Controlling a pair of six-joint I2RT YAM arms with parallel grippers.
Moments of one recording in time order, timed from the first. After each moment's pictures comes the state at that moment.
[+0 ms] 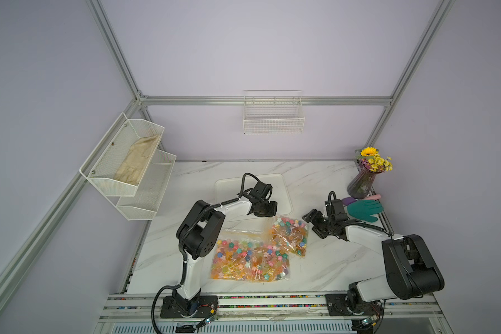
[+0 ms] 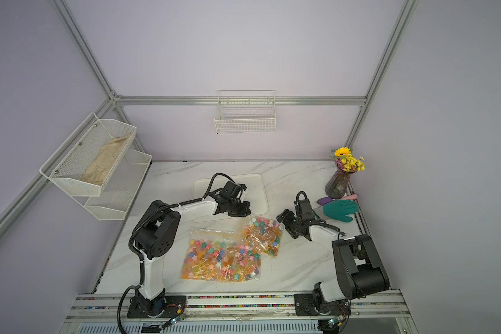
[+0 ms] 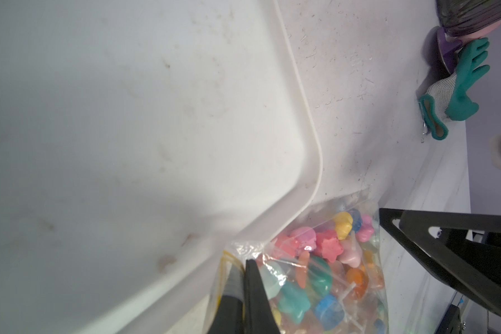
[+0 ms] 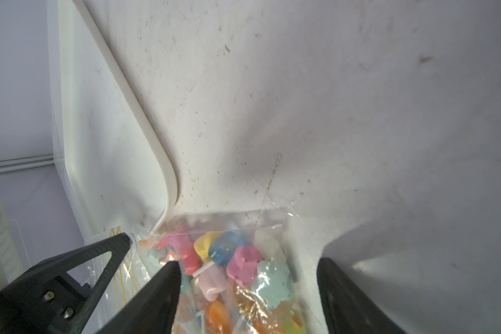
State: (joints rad) left arm -0.62 2.03 1.39 -0.31 0.30 -0.50; right arm 0.18 1.46 0.62 -0.07 -0.28 0.98
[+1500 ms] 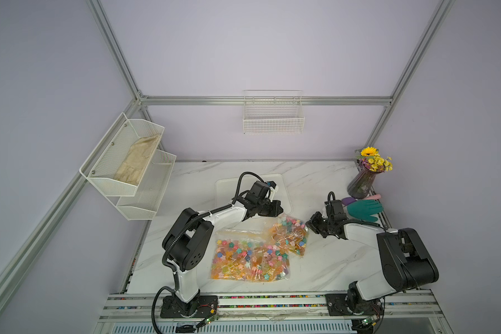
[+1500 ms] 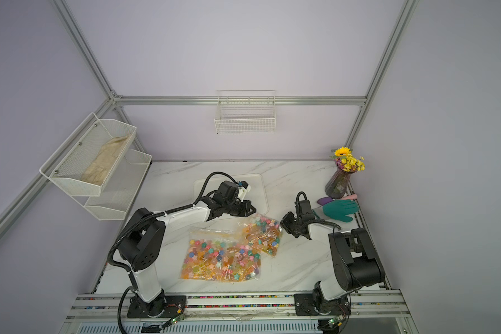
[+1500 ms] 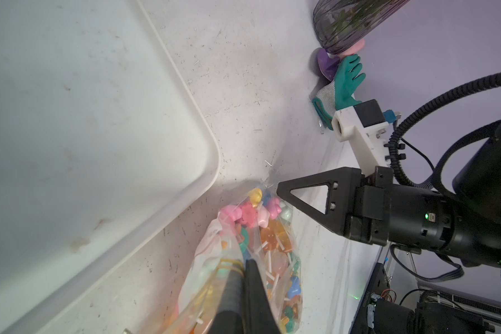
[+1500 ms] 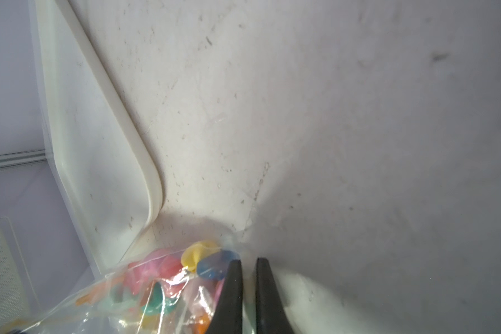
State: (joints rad) left arm -0.65 1.85 1.24 -0.14 0.41 -0.54; right arm 0.17 1.49 0.61 -0.05 -0.32 0.94
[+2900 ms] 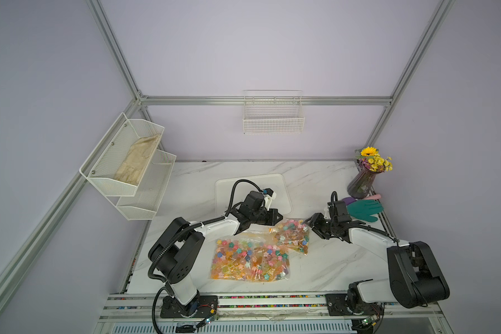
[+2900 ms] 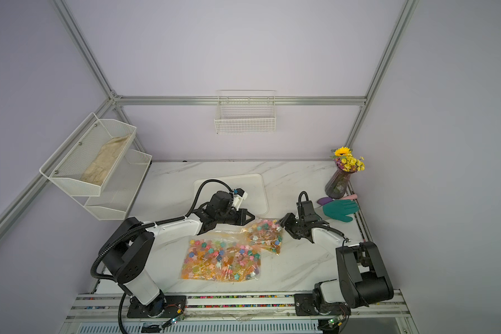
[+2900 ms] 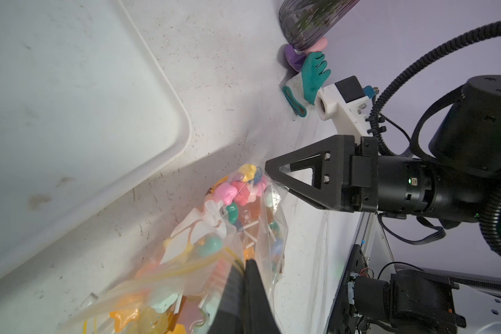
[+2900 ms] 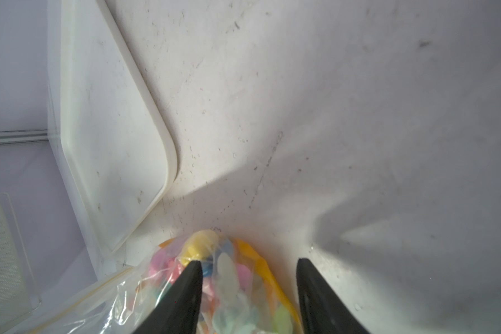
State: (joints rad) left arm -0.68 1.70 1.00 0.08 0.44 -0.60; right arm 0.17 1.42 0.61 -0.12 -0.34 0.91
